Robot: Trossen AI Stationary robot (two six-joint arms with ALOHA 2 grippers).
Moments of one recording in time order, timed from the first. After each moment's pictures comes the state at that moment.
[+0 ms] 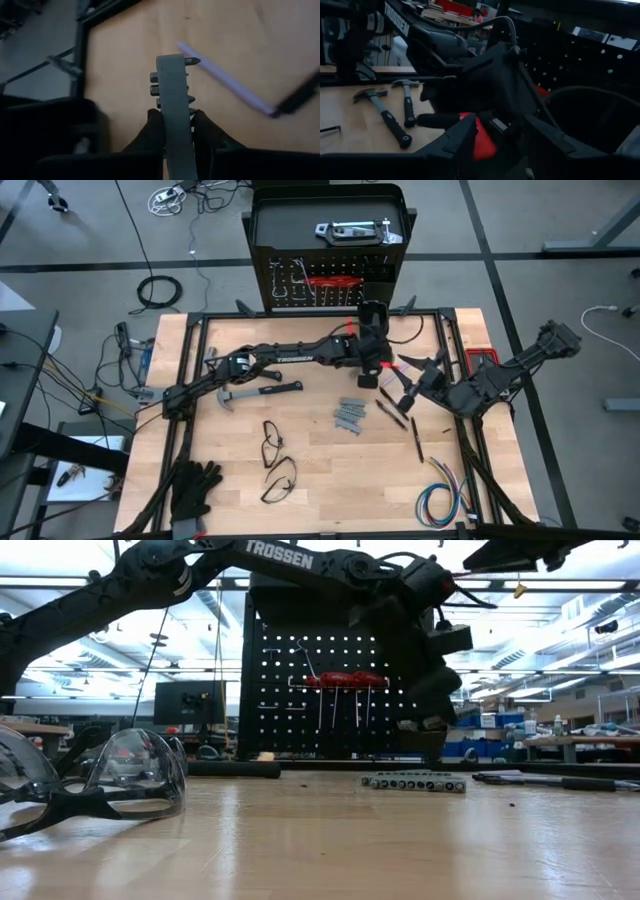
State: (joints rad) left arm 0.17 2.51 2.35 -0.60 -0.26 0.50; right arm 0.51 0.84 0.58 0.02 1.21 -0.02
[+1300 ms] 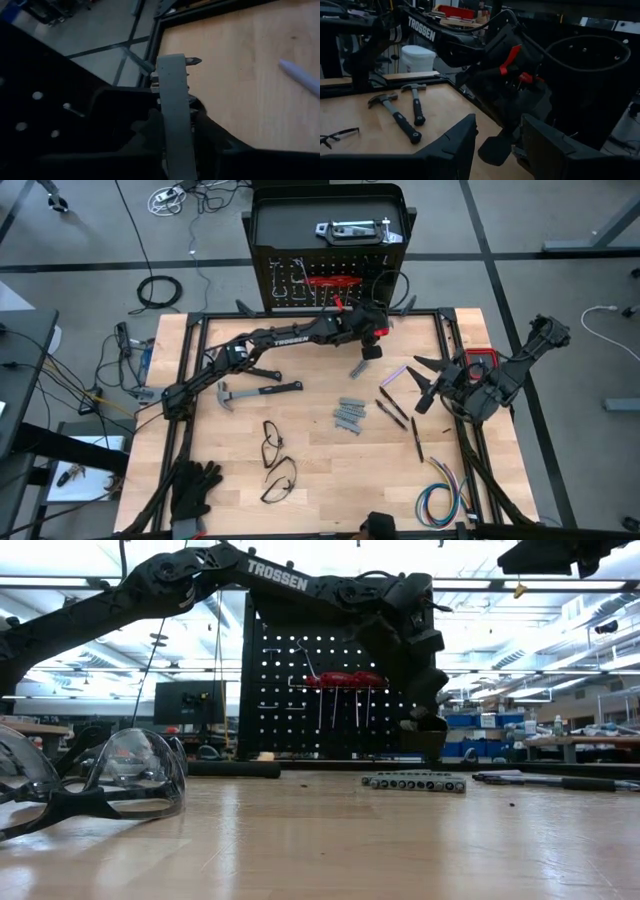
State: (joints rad) left arm 0.31 2.51 2.36 -0.42 -0.30 0.44; right arm 0.67 0.67 0.58 -0.32 1.34 0.27
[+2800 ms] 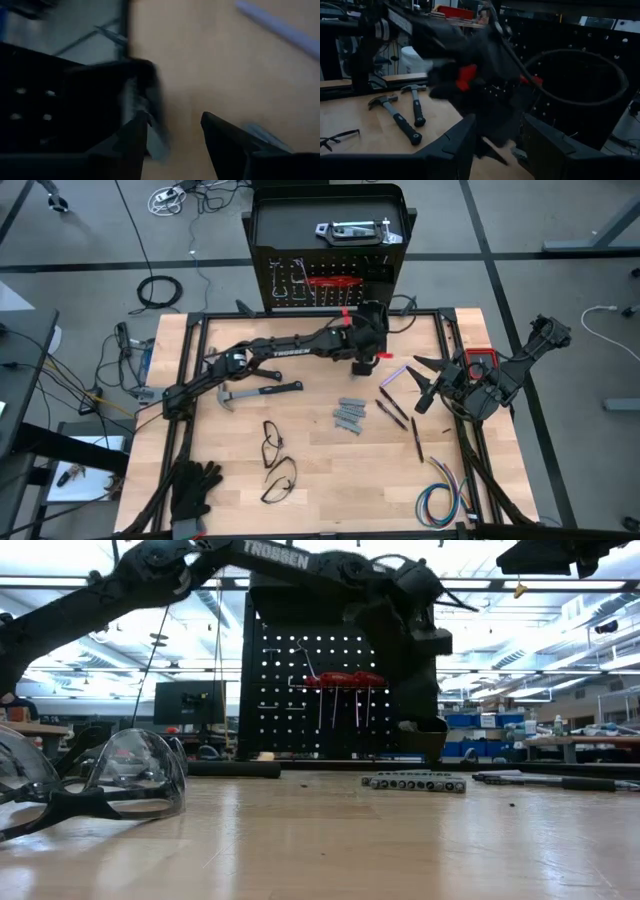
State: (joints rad) left arm 0.19 2.46 2.36 -0.70 -0.40 0.53; right arm 0.67 0.67 0.58 -0.31 1.33 0.27
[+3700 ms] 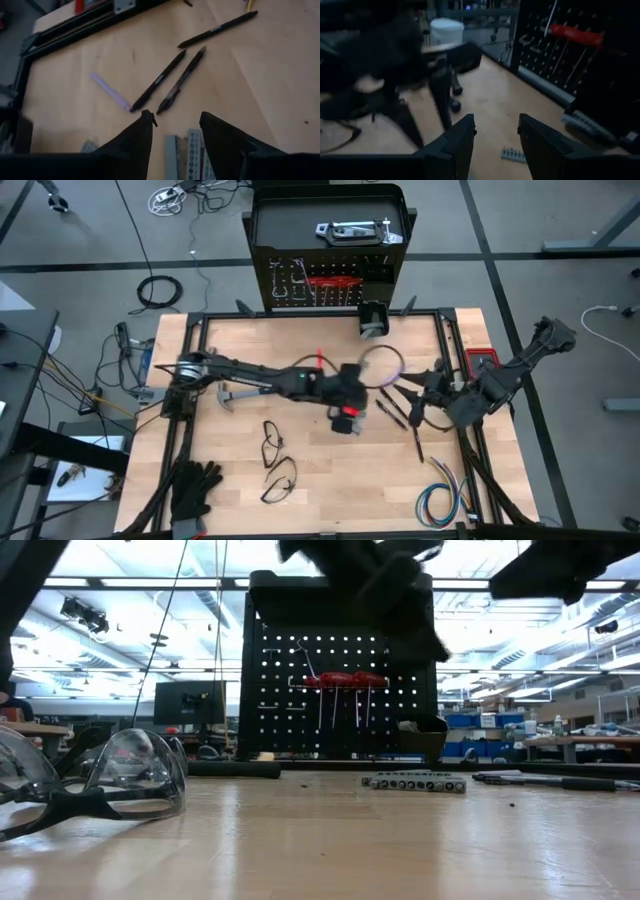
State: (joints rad) left arm -0.06 2.00 1.61 -0.30 -0.14 0.30; right arm 0.59 0.79 0.58 -0.38 1.05 0.53
